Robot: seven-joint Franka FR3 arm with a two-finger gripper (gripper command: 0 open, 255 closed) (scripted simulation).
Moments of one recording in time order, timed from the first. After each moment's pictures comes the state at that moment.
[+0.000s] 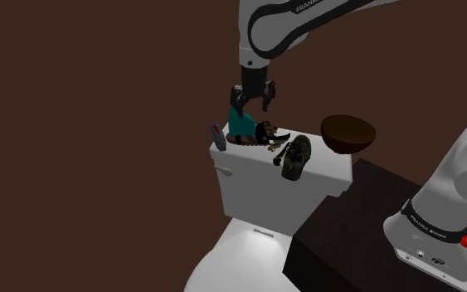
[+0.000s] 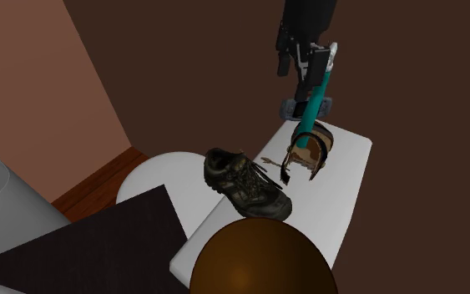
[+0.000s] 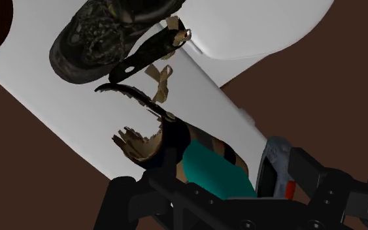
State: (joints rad) arm 0.05 0.02 0.19 -2.04 0.03 2.06 0.53
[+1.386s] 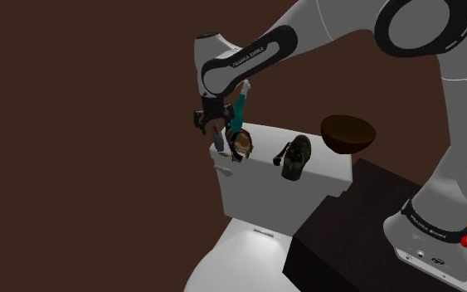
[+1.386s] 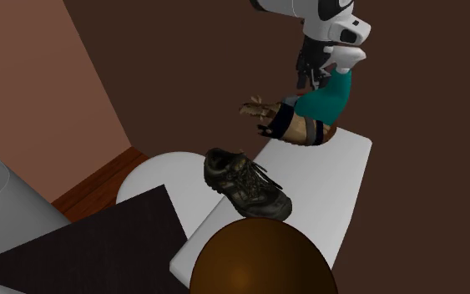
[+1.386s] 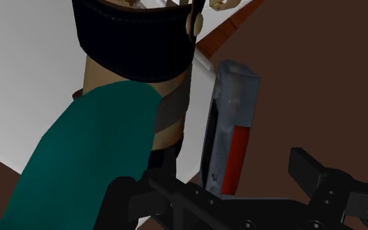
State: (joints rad) arm 0.14 0.55 0.18 -1.57 -0.11 2.15 0.71
